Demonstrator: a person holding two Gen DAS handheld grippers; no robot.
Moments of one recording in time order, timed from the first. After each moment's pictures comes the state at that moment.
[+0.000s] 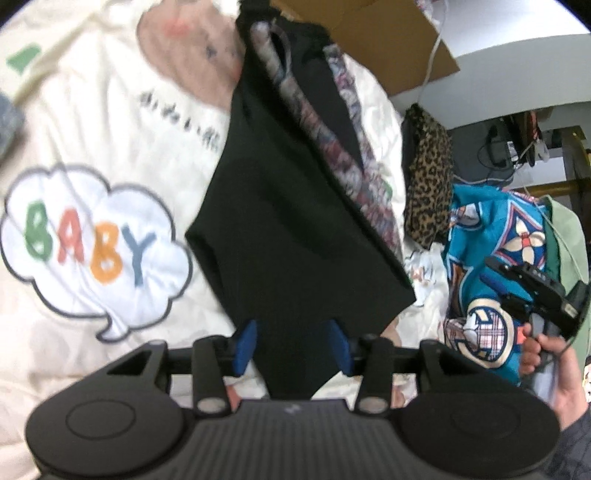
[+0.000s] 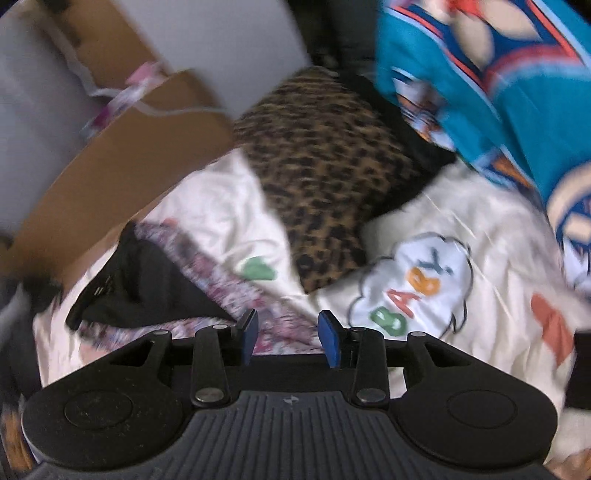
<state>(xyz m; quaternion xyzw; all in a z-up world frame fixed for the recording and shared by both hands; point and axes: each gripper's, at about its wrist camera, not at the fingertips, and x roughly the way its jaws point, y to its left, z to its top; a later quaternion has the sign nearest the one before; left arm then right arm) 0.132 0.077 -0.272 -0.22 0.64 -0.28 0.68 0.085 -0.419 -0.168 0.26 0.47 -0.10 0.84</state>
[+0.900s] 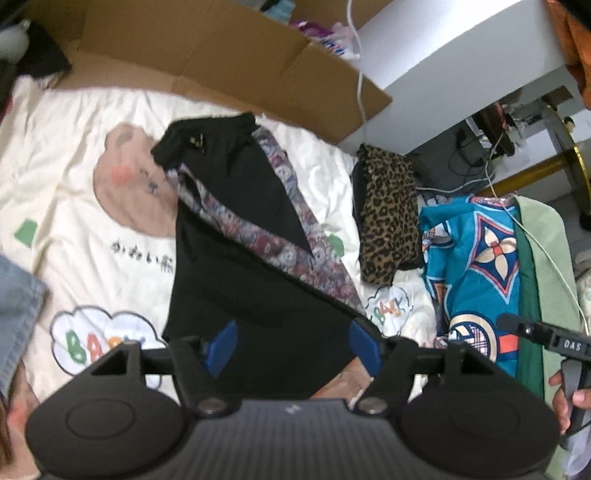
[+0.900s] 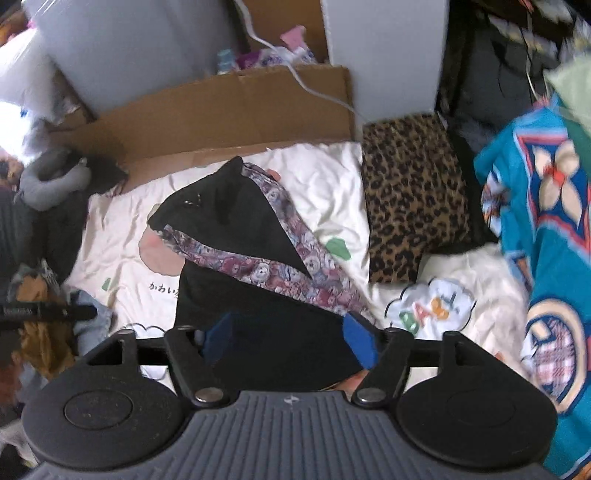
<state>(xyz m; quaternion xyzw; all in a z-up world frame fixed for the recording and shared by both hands) 0.169 0.043 -0.113 -0.13 0.59 -0.28 0.75 0.071 -0.327 -0.015 0.08 0.53 0.03 0.84</state>
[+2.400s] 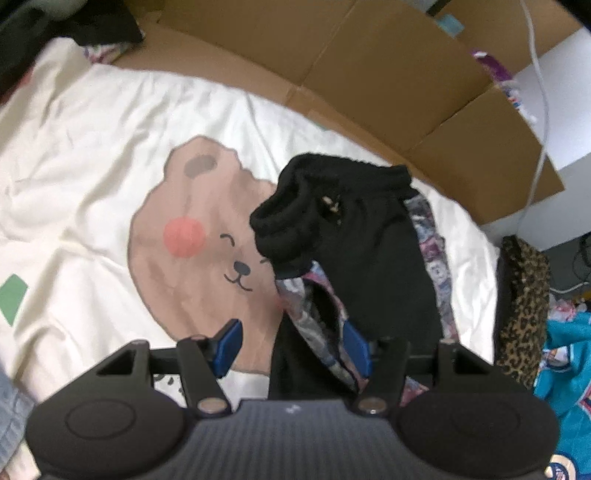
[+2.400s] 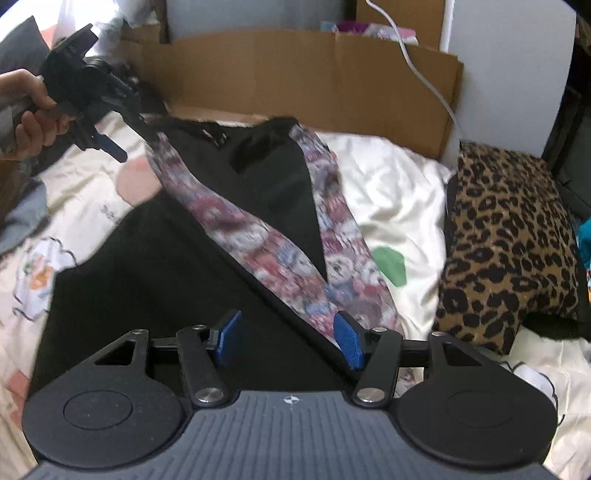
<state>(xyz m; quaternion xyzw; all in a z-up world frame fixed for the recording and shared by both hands) 0.320 0.026 -0.294 -0.16 0.59 -0.12 0.78 0.088 -0.312 -0.275 -0.07 0.41 0.15 0.89</state>
